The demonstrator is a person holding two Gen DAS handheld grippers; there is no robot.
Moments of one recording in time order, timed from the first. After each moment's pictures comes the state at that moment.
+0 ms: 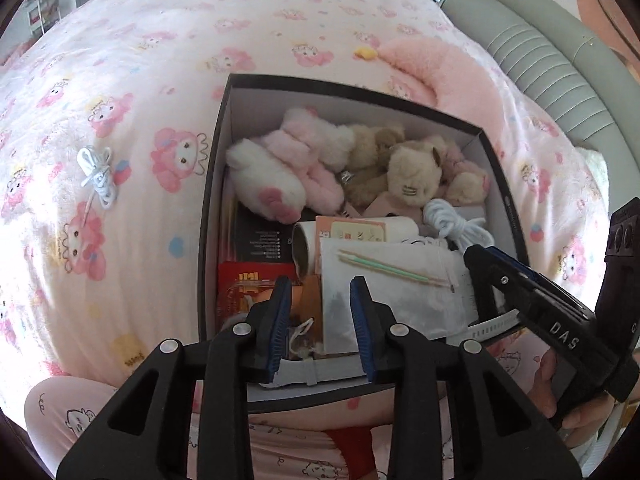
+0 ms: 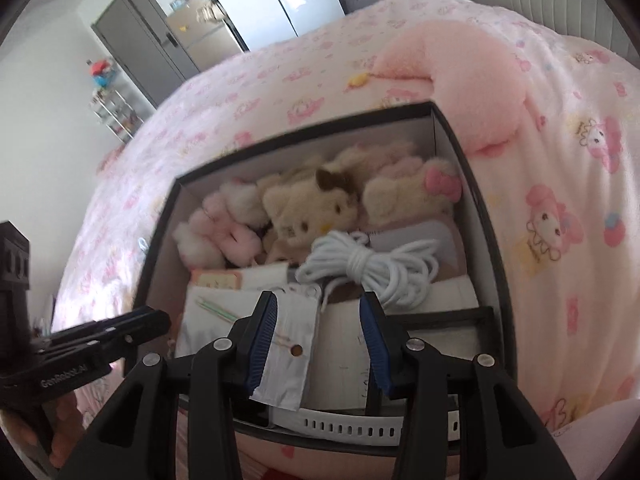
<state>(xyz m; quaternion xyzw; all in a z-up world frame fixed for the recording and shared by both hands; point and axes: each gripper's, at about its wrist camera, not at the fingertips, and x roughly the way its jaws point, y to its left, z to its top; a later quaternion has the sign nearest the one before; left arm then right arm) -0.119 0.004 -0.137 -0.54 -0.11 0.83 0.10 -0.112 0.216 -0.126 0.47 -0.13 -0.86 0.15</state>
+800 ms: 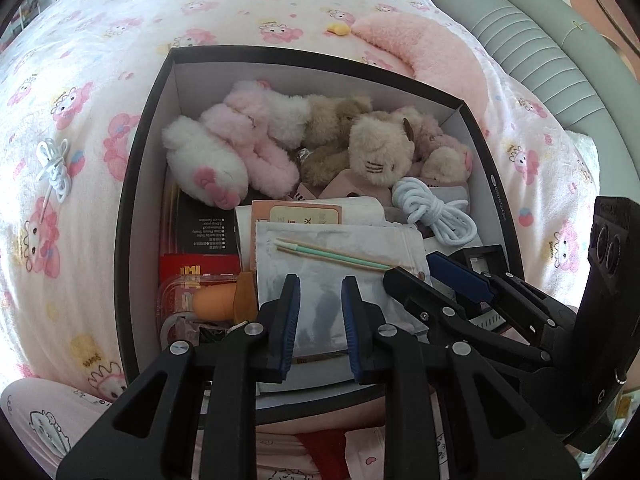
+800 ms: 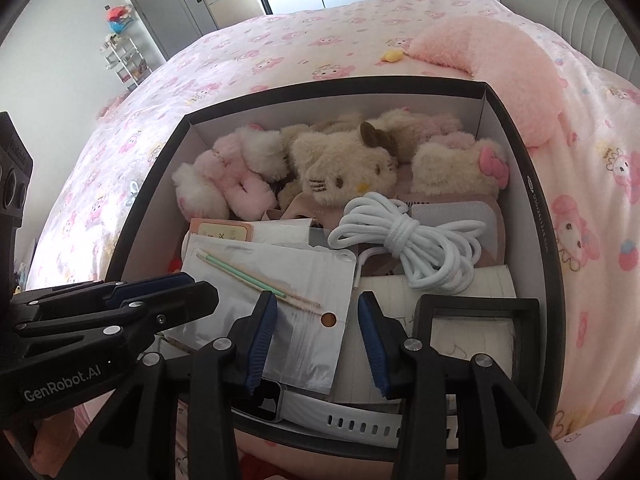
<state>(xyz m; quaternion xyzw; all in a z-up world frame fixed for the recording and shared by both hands) -0.132 0.030 -0.157 -0.56 -0.11 0.81 0.12 -0.113 0.176 -0.150 0.51 -0.04 -0.84 0.16</state>
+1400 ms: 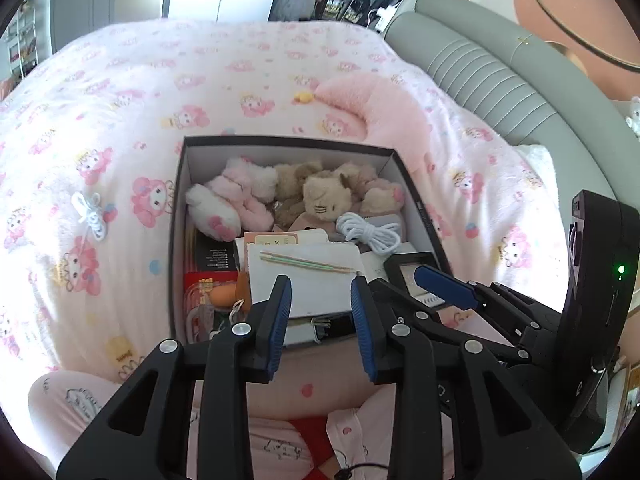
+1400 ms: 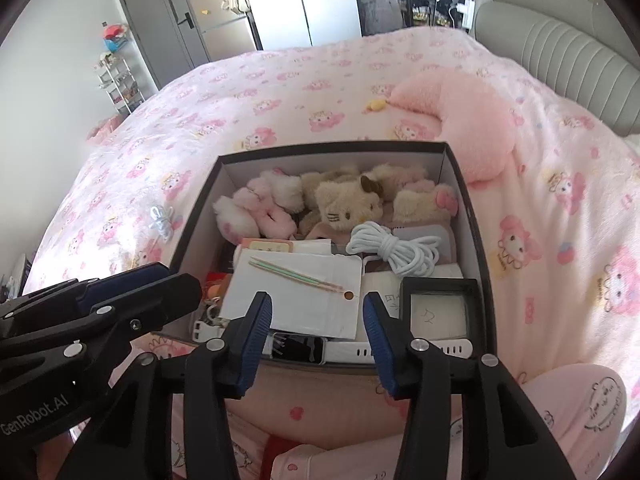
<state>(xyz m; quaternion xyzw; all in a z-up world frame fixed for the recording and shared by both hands) -0.066 0.022 -0.065 -0.47 -0.09 0.87 0.14 -0.052 0.165 -0.072 0.46 -0.03 -0.88 0.11</state>
